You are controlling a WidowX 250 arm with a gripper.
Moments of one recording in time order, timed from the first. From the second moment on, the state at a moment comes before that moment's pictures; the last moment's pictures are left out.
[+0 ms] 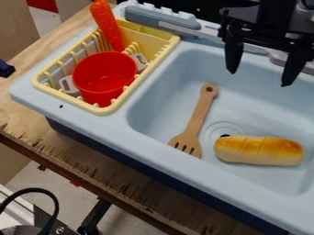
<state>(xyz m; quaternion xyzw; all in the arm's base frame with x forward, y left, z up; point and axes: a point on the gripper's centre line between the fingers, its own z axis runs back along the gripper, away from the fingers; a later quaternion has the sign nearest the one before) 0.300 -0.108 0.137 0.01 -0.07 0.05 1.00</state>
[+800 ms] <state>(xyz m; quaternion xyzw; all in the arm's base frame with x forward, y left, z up) 0.284 -0.111 0.097 0.00 -0.06 -0.31 0.95</state>
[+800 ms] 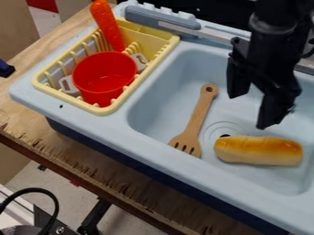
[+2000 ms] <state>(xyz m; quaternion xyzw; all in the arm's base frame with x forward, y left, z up) 0.267 -0.131 0.046 0.03 -0.07 -0.47 0.88</state>
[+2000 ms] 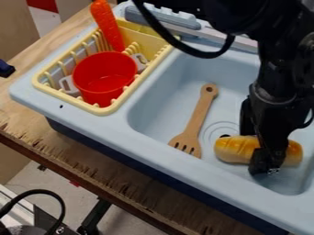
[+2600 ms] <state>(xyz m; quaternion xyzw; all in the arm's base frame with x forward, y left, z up) 0.271 -0.131 0.044 0.03 -0.06 -0.46 0.88</state>
